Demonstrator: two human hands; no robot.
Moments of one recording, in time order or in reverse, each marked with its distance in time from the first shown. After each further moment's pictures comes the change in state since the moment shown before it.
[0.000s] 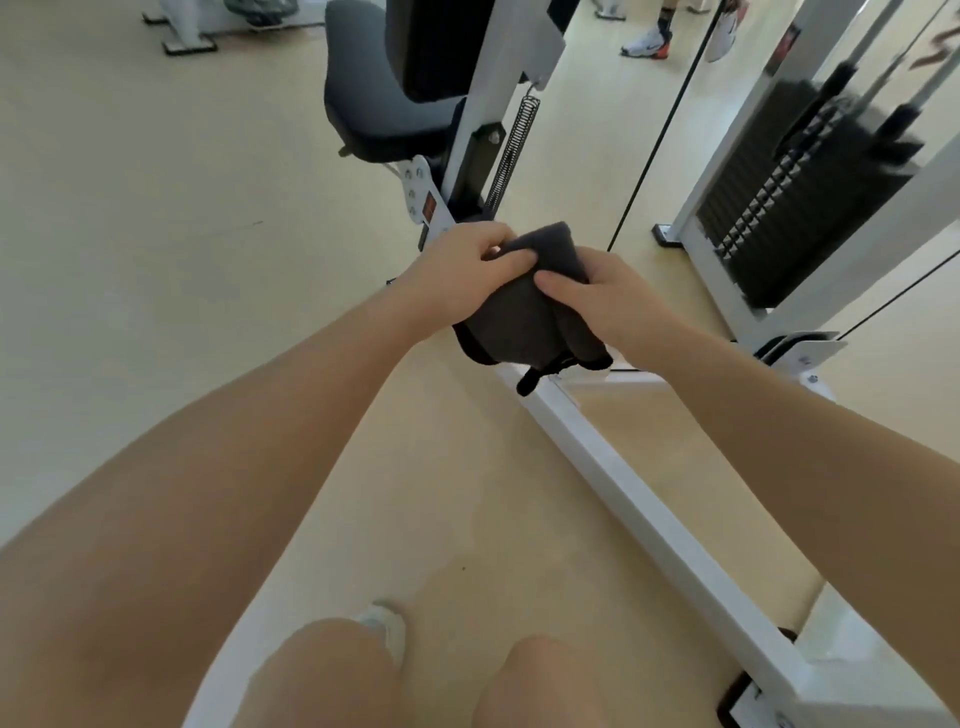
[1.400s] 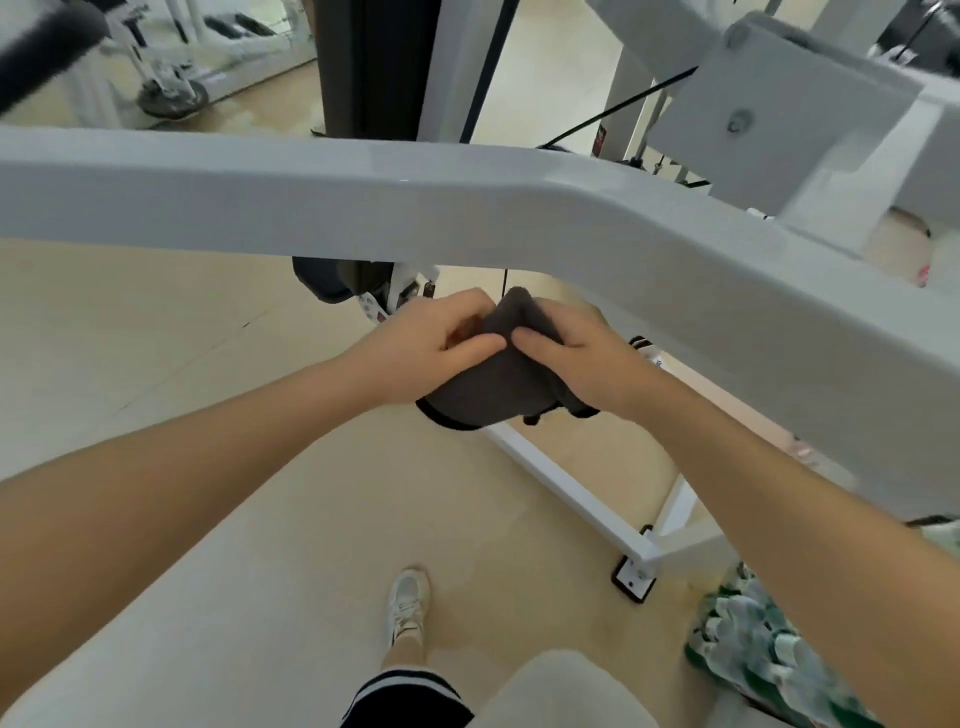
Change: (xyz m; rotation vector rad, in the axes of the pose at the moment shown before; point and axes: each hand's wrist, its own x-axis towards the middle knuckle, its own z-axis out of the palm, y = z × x) left_hand -0.029 0.395 -0.196 0.195 -0.333 0.240; right_hand -0.108 -0.392 -0.193 -0.127 0.005 0.124
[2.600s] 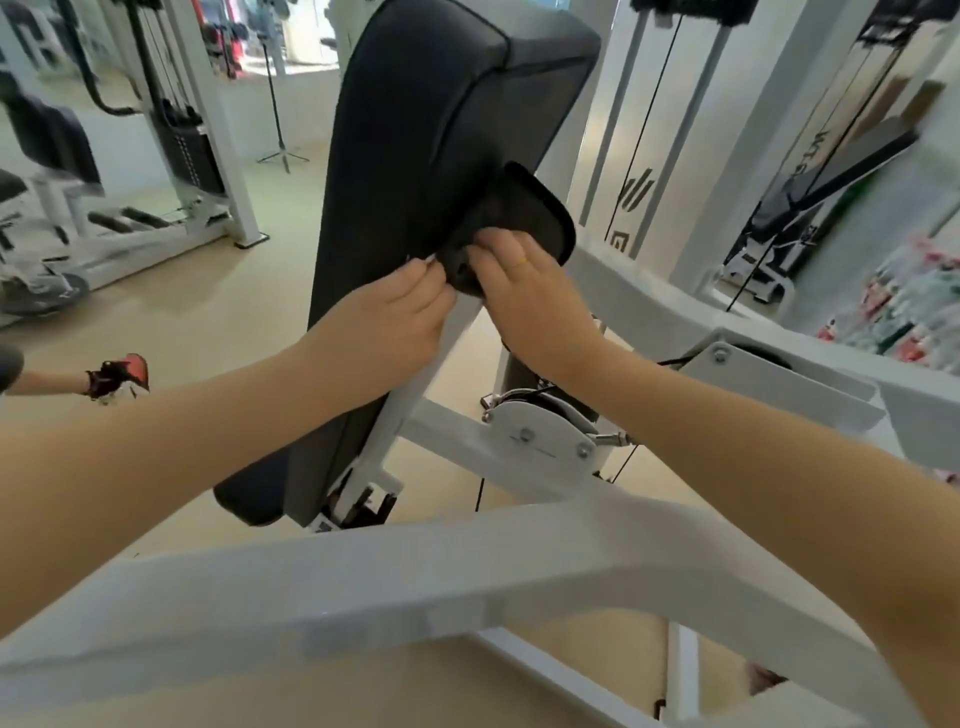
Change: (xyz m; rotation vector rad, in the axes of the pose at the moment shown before) left_hand 0.202 -0.053 -0.199 1.632 0.340 0.737; right_hand 0.248 -0.097 -0.110 -1.149 0.777 -0.601
